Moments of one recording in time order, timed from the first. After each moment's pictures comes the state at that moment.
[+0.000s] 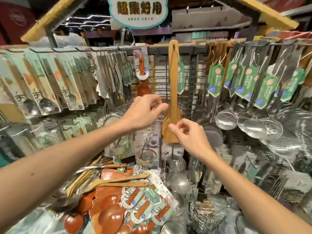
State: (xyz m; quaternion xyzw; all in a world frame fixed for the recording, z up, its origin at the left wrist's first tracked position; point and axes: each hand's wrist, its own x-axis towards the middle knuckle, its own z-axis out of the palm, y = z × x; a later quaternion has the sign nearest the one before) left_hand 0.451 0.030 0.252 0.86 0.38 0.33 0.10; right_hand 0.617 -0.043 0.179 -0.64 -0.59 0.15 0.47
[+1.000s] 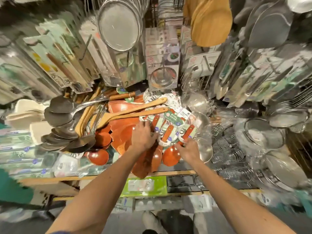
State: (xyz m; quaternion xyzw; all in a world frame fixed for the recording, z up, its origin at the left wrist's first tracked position) left_hand 0.314 0.045 -0.141 0.81 0.55 -0.02 0.19; right_hand 0.455 -0.071 -0.152 -0.83 -0.24 0.41 0.30
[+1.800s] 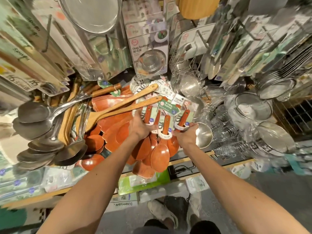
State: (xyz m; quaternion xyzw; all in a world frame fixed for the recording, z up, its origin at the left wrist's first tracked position) left_hand 0.317 0.081 -0.156 0.68 0.56 0.06 0.47; right_hand 0.439 -0.041 -0.180 -0.83 -0.02 0.36 0.43
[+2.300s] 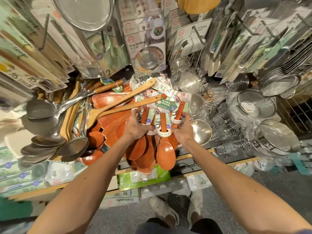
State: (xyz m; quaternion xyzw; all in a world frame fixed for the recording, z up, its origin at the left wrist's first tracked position) left_hand 0.304 0.073 -0.147 0.68 0.56 0.05 0.48; right_hand 0.449 -0.046 -0.167 -0.81 -0.15 0.40 0.40
